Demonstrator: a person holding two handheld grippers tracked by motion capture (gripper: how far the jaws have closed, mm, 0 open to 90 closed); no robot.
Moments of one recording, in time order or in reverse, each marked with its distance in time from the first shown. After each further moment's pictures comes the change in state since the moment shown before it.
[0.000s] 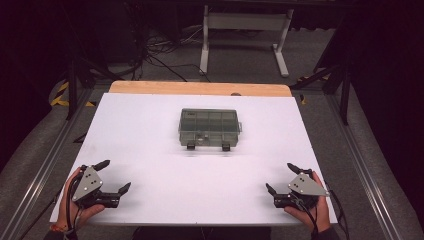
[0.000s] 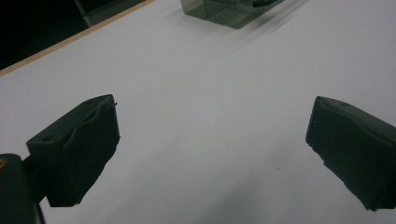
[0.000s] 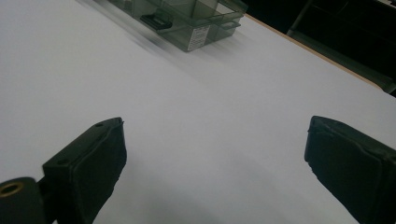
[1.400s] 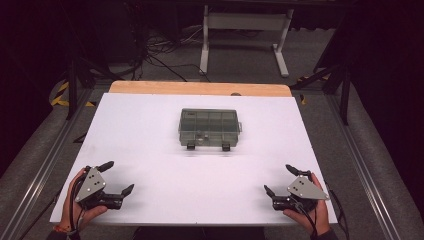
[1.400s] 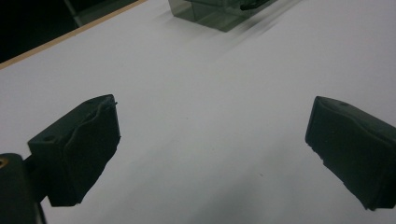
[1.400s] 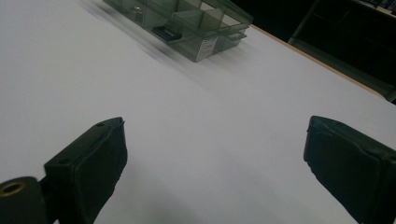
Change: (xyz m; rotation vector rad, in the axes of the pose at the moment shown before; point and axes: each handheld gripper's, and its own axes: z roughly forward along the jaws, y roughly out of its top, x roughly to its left) left arm -0.006 0.001 0.004 -0.003 -0.027 -0.005; right arm 0.007 0.004 -0.004 -0.030 0.006 -0.002
